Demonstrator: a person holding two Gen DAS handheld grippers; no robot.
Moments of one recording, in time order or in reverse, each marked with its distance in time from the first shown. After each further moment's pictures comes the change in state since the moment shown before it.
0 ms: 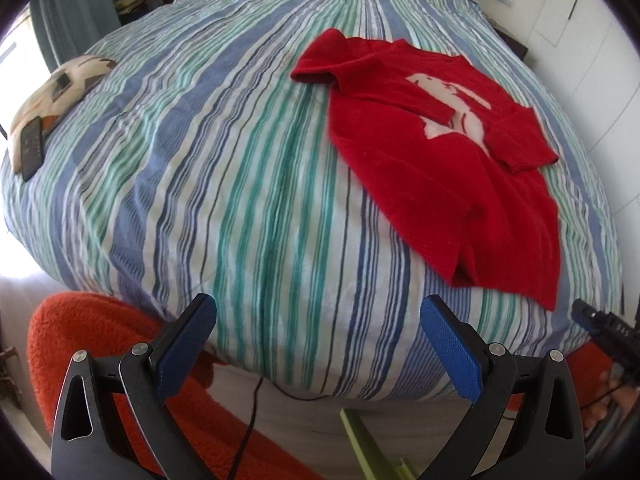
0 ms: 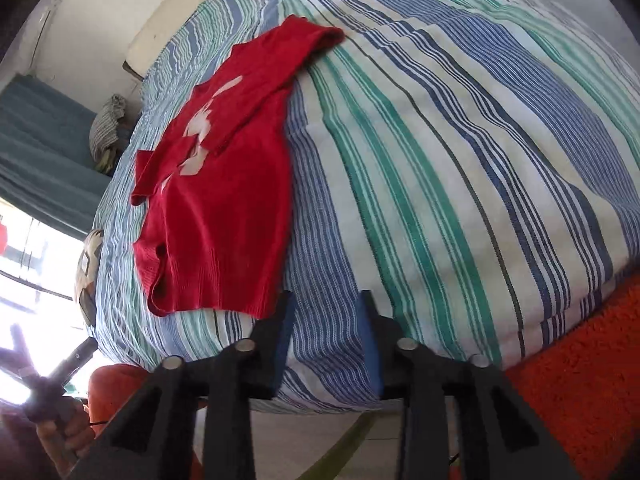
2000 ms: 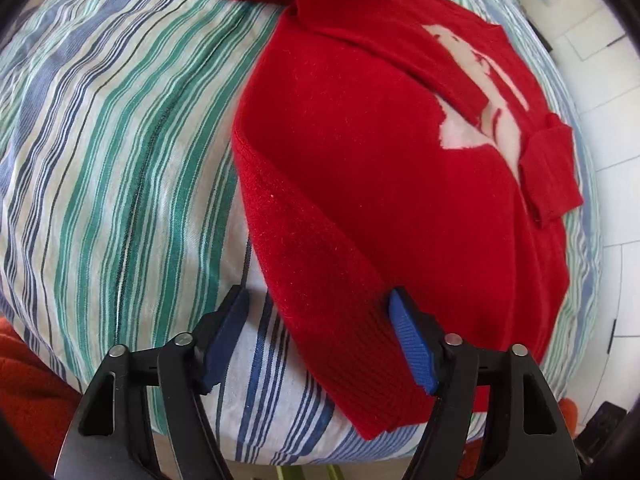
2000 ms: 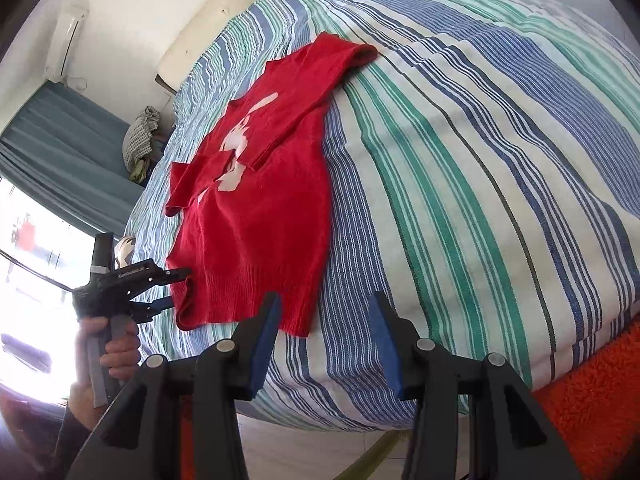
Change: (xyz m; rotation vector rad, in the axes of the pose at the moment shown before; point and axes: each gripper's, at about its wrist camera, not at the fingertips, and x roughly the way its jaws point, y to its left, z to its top) left arm 0.124 -0.043 0.062 -0.133 0.268 -0.087; right arm -0.005 0.001 -0.004 -0.039 -0.067 0.121
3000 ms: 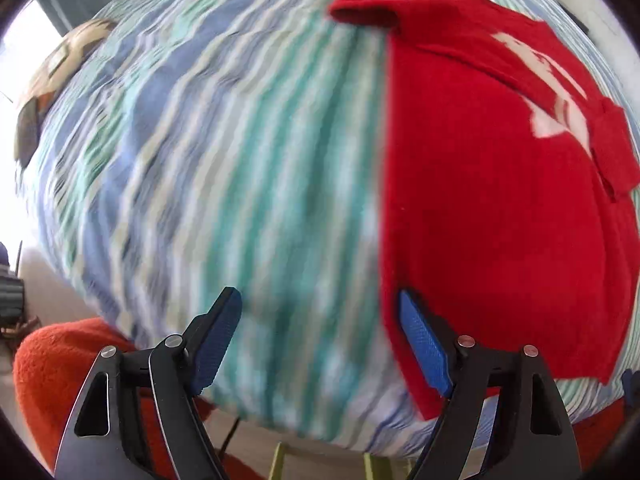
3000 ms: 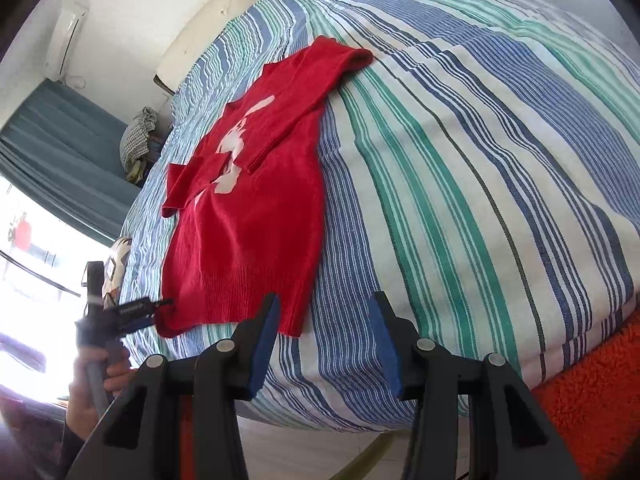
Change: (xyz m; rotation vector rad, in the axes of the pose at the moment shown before) left arm -0.042 0.082 -0.016 0.011 -0.098 0.312; right arm -0.004 -0.004 -0.002 0.002 -0.014 -0.013
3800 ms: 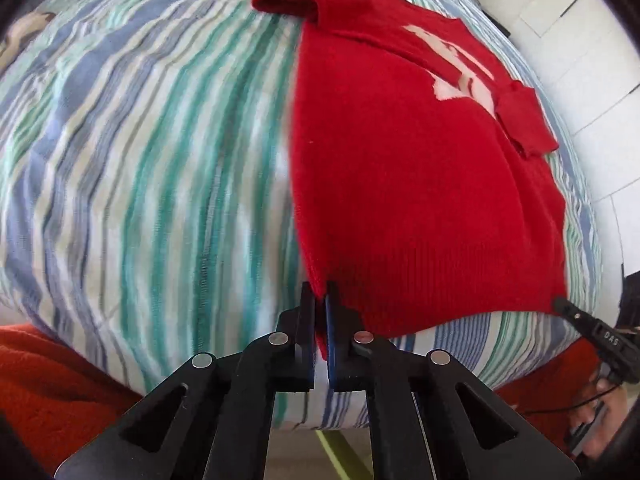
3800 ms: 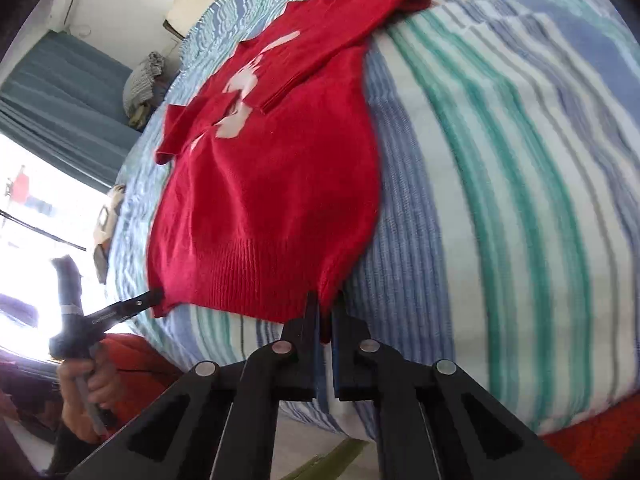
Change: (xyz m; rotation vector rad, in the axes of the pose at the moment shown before) left arm -0.008 -0.011 -0.025 0.119 -0.052 -0.340; right arm 0.051 0.030 0.008 -0.118 0.163 -0.062
